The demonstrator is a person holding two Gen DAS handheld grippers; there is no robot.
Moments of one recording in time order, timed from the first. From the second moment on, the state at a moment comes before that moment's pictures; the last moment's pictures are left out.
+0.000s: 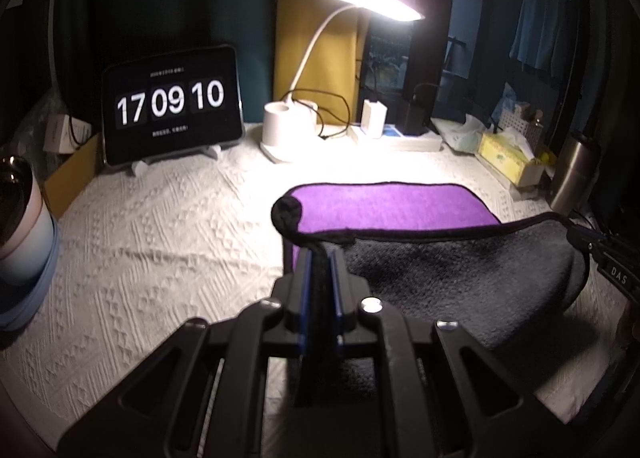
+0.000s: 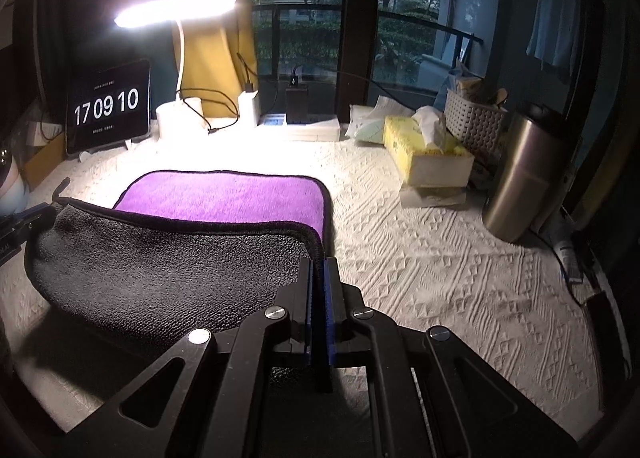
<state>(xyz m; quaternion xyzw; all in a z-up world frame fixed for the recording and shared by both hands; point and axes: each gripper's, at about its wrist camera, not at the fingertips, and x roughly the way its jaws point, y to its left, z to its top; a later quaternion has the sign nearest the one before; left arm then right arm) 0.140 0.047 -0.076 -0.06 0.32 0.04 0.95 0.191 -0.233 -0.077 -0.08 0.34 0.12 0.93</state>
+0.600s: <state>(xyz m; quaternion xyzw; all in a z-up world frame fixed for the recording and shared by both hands) 0.162 0.052 -0.066 -0.05 0.29 0.05 0.95 0.213 -0.228 -0.067 -0.08 0.32 0.12 0.94</state>
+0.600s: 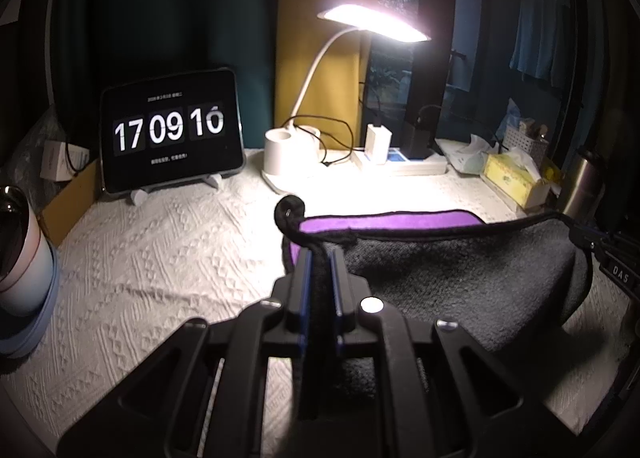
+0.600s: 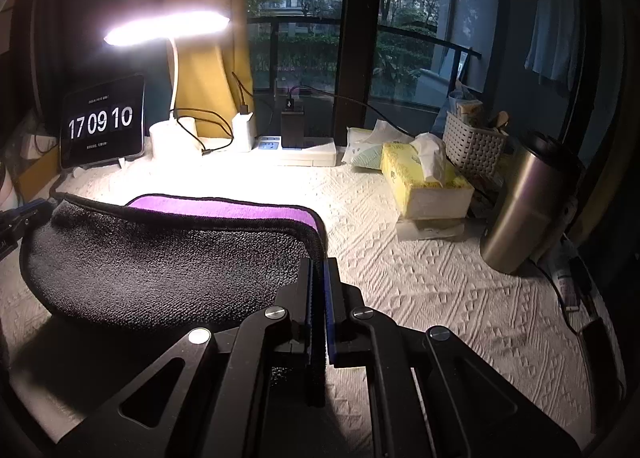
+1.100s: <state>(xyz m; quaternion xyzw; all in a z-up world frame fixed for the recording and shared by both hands) 0.188 0.055 -0.064 -0.04 0.28 0.06 0.96 0.238 -0.223 -0.066 -0.08 0.31 0.12 0.94</state>
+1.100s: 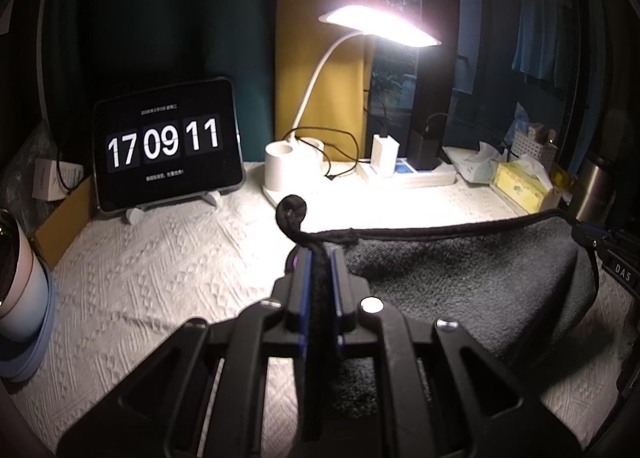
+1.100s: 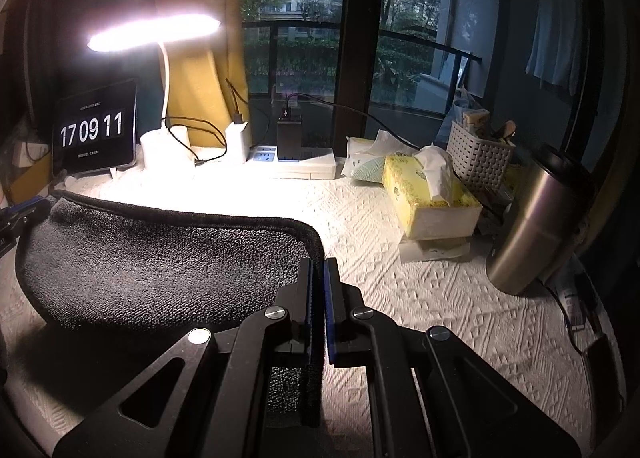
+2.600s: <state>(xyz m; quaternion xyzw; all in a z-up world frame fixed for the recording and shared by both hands) 0.267 0.072 -0.083 -0.04 0.28 0.06 0.96 0.322 -0.203 -0.084 -0.10 0.30 0.12 0.94</state>
